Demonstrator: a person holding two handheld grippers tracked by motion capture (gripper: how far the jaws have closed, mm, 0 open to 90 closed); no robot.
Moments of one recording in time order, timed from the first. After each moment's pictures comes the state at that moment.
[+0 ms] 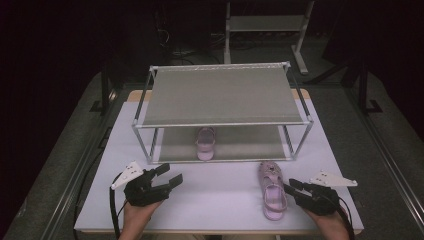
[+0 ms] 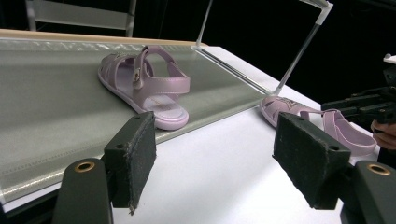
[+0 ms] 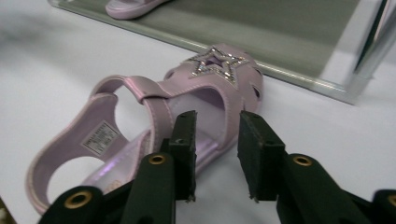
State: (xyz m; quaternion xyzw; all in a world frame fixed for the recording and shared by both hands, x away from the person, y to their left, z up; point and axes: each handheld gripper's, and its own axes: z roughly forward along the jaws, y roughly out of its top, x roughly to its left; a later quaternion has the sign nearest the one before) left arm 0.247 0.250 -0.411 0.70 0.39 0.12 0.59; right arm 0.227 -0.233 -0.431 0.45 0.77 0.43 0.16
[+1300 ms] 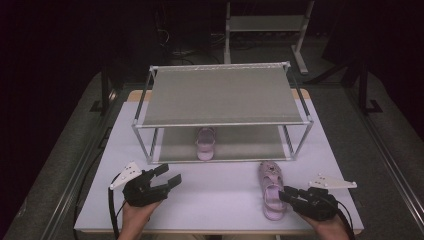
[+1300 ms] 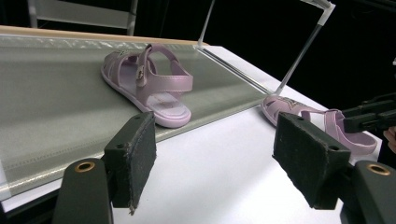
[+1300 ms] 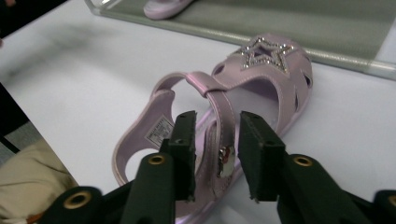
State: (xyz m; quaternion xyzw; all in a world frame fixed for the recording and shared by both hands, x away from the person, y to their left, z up) left arm 0.247 0.253 -0.413 0.69 0.39 0.12 0.59; right arm 0.215 -0.222 -0.424 0.45 0.76 0.45 0.09
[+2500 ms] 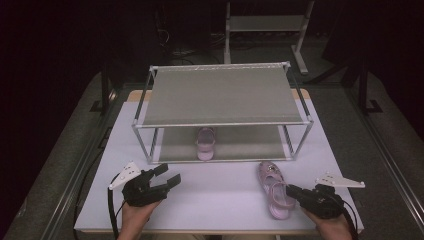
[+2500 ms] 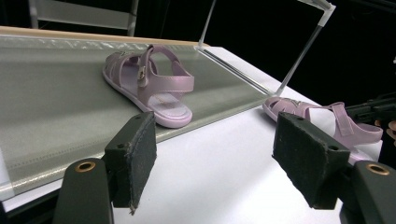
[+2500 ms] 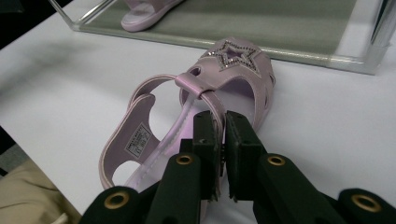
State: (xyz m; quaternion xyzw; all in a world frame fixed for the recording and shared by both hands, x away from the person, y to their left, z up) left arm 0.247 0.255 -0.413 0.69 0.39 0.12 0.60; right arm 0.214 -0.233 -0.419 0.50 0.73 0.46 0.09
